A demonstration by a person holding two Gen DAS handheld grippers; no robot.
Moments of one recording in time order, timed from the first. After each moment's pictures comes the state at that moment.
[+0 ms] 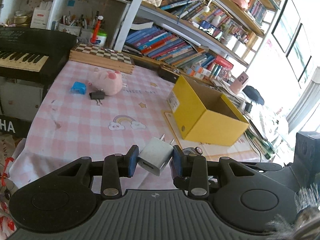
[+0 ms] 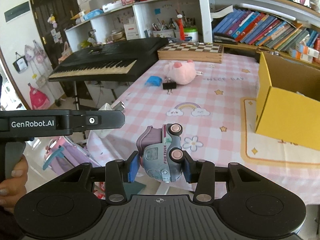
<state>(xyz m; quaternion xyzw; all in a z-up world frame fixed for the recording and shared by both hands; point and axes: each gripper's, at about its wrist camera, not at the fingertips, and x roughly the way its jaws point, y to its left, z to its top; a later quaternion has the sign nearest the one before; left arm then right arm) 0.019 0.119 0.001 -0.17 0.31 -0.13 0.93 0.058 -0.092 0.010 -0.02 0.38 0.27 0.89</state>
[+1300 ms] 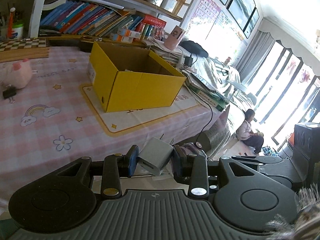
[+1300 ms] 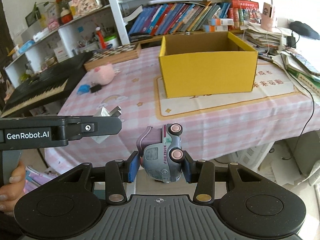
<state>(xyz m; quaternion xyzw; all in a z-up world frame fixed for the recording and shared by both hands) 0.041 0.007 -0.006 -0.09 0.35 -0.32 0.87 0.006 -0.195 0.007 0.06 0.39 0.07 0.92</state>
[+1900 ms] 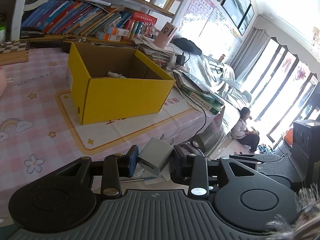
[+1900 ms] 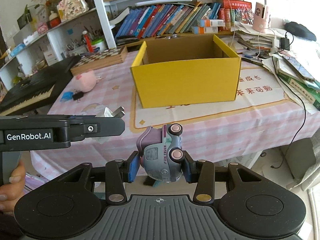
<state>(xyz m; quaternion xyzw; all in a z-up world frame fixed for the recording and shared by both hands) 0.079 -0.054 -0.005 -0.08 0.35 -0.34 0.87 0.039 -0.248 0.011 0.06 0.39 0.06 0.92</state>
